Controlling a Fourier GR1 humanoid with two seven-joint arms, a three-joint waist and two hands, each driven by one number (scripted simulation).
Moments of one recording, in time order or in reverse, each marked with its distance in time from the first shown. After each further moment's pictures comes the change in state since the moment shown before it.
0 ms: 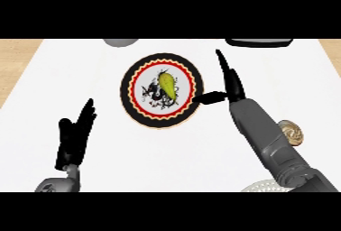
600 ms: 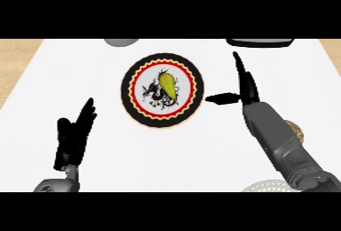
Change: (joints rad) left arm 0.006 -0.003 0.000 -0.034 -0.001 -0.017 0.026; right arm 0.037 -0.060 -0.063 0.028 0.023 -0.037 -0.032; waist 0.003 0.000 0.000
